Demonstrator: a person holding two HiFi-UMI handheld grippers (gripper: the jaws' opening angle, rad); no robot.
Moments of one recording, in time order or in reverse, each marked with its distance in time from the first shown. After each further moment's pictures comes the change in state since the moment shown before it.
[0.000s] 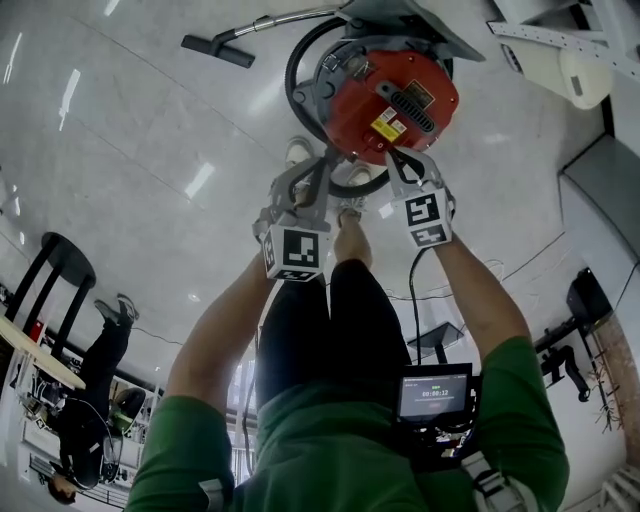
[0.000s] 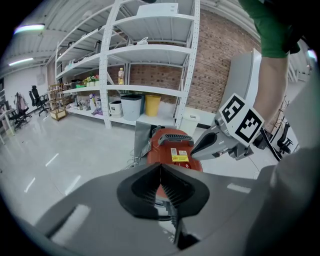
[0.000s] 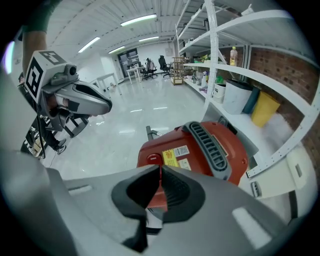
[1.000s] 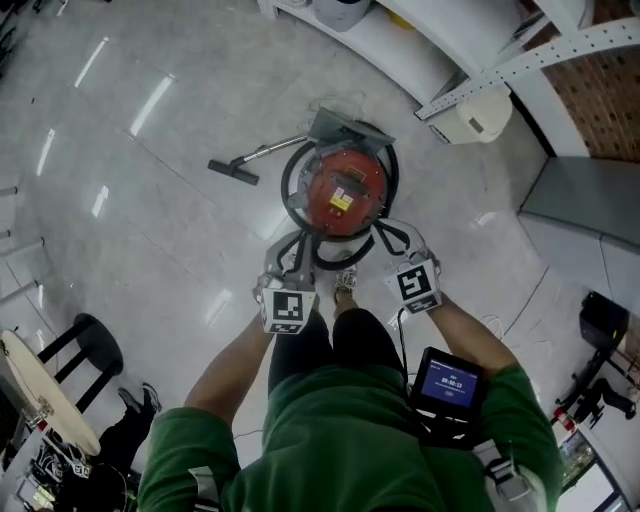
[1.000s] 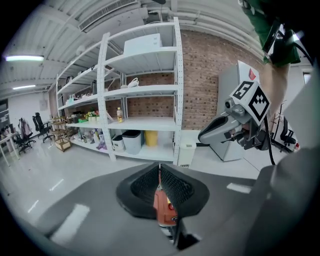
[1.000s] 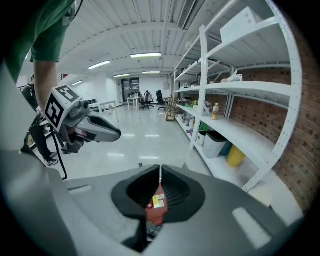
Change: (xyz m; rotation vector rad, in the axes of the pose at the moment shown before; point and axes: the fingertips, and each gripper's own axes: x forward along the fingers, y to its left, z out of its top) left arm -0.142 -0.035 0.163 0.112 -0.223 0.058; right arm -0.255 0.004 0.136 -0.066 -0.340 -0.146
